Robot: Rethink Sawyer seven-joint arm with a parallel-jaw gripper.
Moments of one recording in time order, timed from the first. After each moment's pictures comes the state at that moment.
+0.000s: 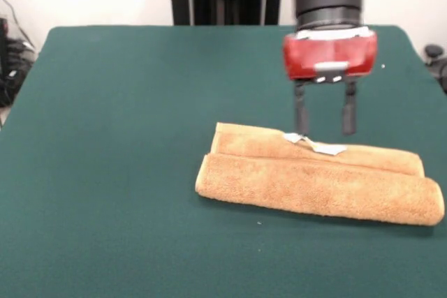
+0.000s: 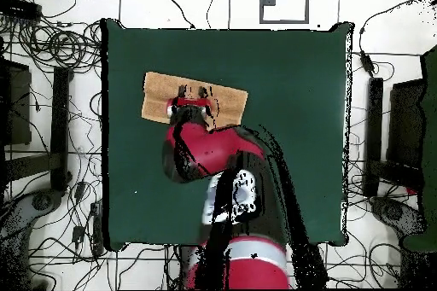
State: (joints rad) arm -0.07 -0.54 0.00 1.56 -0.51 -0.20 2.30
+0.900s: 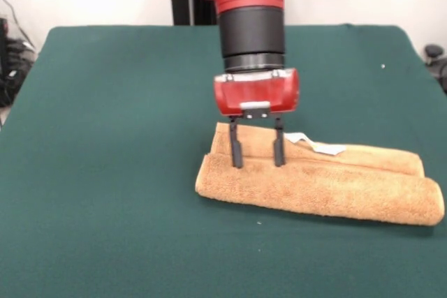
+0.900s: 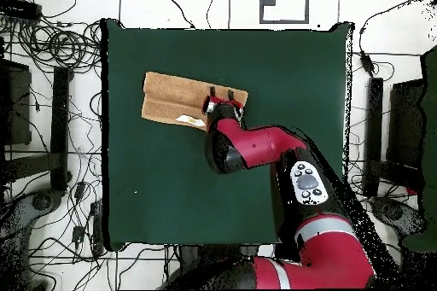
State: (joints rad) arm -0.31 -0.46 0.19 1.56 -0.59 -0.18 2.30
